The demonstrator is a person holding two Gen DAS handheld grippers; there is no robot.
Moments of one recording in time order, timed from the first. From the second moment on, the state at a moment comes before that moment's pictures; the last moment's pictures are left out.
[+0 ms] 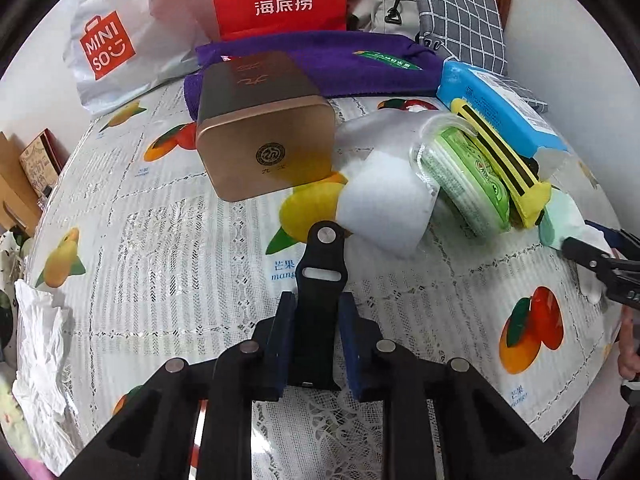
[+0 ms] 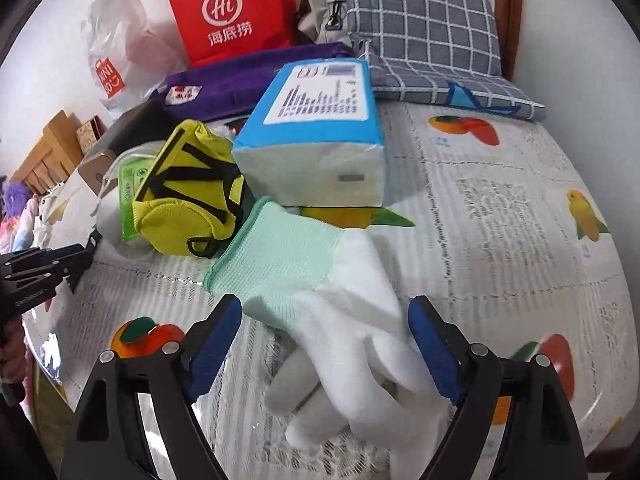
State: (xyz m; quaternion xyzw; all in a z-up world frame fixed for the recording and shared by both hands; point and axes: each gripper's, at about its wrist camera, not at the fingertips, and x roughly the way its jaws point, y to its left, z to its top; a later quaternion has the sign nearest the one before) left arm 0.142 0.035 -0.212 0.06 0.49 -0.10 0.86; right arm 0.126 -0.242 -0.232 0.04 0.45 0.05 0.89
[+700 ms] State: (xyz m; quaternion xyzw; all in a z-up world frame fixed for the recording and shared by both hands) left arm 0.138 0.048 -0.180 -0.02 0.49 -0.12 0.86; right arm 0.103 -0.241 -0.192 0.02 0.39 0.11 0.91
